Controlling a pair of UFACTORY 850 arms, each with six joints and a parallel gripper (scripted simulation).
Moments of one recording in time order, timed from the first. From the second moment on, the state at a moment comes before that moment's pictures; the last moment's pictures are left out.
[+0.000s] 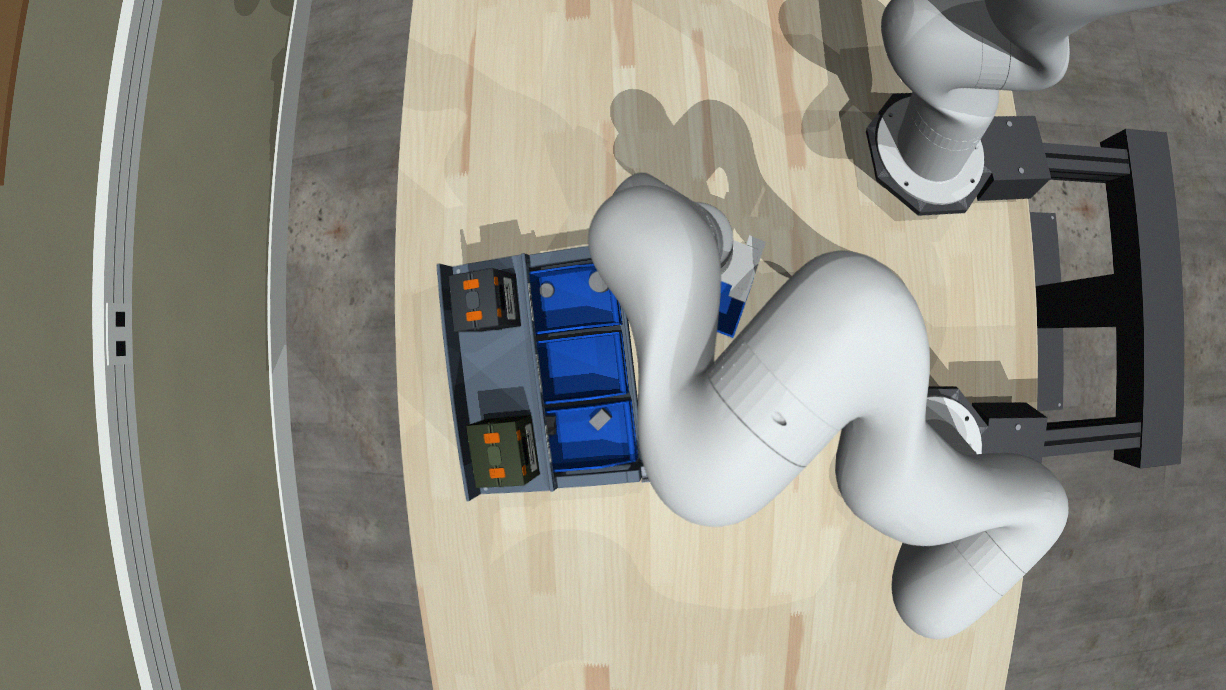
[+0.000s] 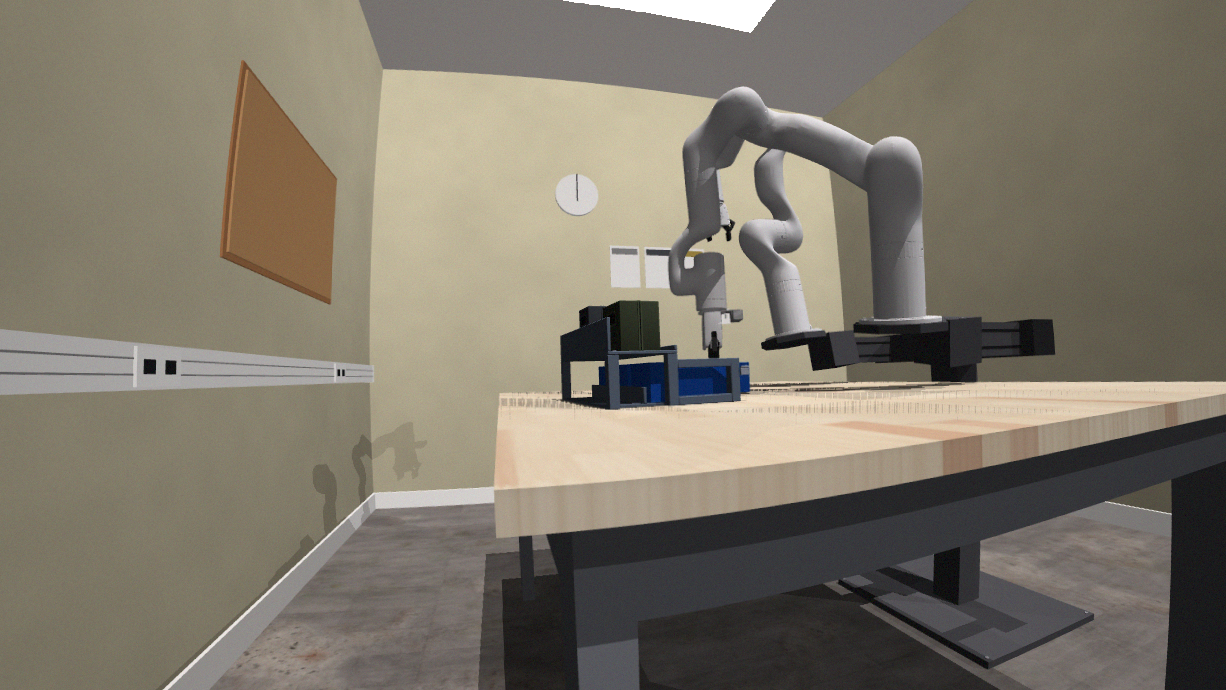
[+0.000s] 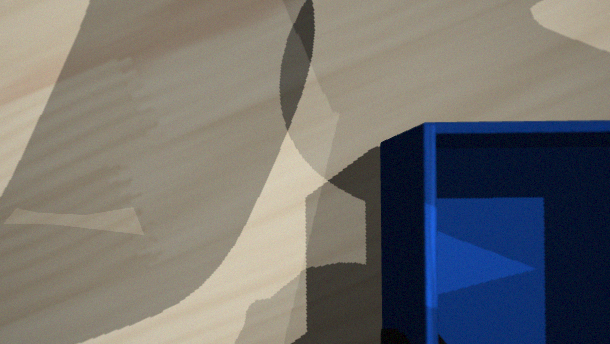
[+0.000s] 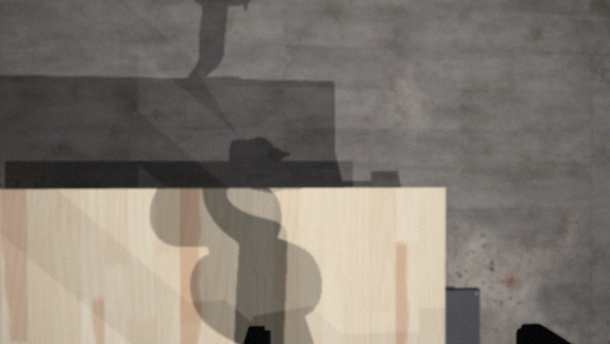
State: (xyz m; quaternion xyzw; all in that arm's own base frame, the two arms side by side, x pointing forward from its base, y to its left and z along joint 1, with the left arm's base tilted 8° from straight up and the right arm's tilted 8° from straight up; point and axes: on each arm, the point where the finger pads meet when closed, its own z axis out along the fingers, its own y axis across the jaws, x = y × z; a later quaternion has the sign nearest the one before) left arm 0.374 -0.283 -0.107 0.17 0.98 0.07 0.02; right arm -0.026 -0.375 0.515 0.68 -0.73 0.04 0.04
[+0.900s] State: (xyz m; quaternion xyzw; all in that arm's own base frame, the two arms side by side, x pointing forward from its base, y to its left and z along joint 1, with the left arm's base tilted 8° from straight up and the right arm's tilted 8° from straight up) left arm 0.370 -0.290 -0.049 0.17 0.98 0.07 0.03; right arm -0.026 -0.375 0.515 0.68 -0.73 0.04 0.04
